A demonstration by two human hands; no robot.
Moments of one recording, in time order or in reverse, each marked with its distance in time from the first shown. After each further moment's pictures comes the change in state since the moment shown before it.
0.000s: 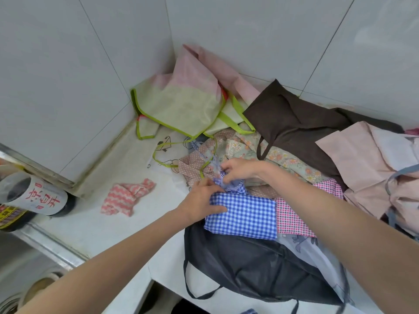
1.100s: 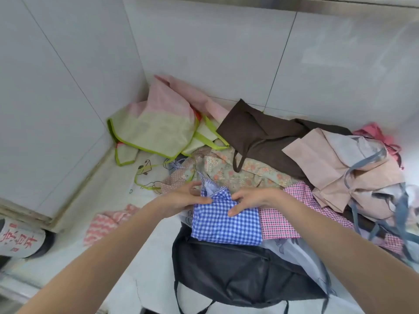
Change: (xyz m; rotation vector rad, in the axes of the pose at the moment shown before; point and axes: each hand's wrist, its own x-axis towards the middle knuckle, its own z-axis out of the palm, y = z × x) left_hand 0.028 0.014 -0.042 -0.811 -0.319 -0.341; right_hand -0.053 0.060 0.003 0.146 -0.063 0.178
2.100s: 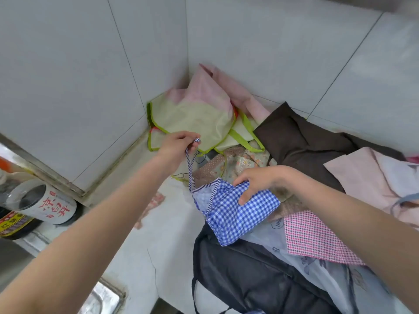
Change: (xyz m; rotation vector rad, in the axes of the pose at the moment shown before) left_hand -0.026 0.047 -0.089 -0.502 0.587 0.390; right_hand 0.024 -0.096 -0.023 -0.478 -0.128 -0.163
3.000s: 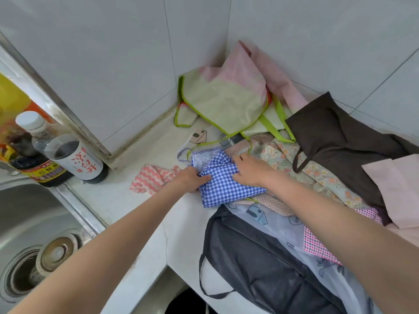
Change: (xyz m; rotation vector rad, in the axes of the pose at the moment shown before) left_hand -0.033 -0.108 -0.040 0.922 -0.064 -0.291; right_hand 0.067 -0.020 0.042 -0.581 0.377 0.089
